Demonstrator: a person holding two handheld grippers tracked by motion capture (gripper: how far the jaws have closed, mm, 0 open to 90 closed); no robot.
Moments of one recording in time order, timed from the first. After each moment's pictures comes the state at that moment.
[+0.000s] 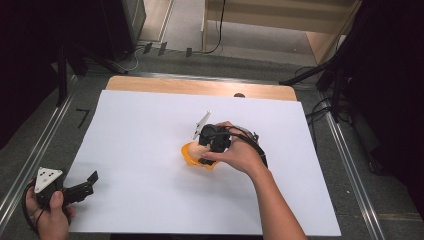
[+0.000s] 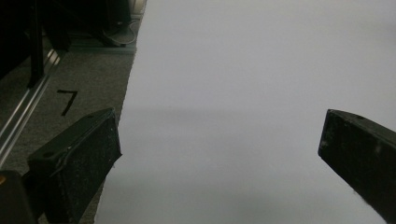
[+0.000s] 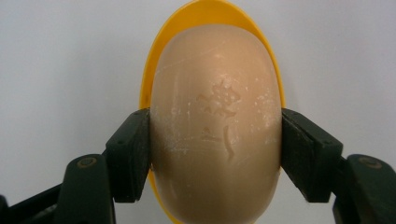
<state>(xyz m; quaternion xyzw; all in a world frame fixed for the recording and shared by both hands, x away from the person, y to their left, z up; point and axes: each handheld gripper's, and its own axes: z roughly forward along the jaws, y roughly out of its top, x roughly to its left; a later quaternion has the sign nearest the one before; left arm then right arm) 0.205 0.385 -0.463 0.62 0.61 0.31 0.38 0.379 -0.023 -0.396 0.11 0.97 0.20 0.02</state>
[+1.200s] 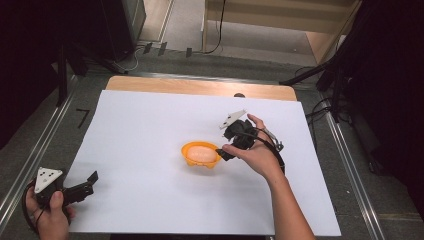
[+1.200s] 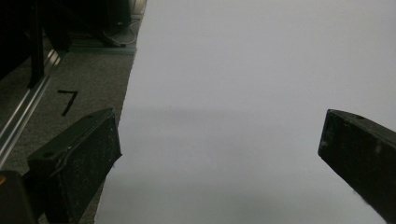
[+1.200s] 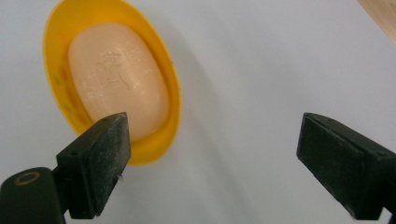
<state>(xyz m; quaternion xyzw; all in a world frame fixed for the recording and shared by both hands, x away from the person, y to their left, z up) 0.205 0.385 -0.463 0.62 0.61 0.31 0.38 0.375 -0.090 -0.388 0.26 0.92 0.27 0.13</state>
